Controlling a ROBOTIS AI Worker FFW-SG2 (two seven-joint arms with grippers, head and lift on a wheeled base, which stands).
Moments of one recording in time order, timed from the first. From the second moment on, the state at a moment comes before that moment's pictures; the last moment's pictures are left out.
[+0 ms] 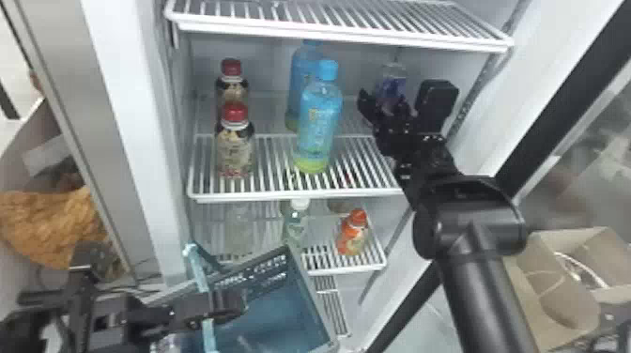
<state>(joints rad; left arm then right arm) -0.02 0.17 0.15 -1.62 0.86 1.57 -1.00 -0.27 -0.12 -0.01 -1.58 -0.07 0.28 0.05</state>
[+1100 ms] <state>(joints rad) -0.01 0.17 0.15 -1.62 0.86 1.57 -1.00 0.26 -0.18 -0.10 -2.33 -0.18 0.52 0.03</state>
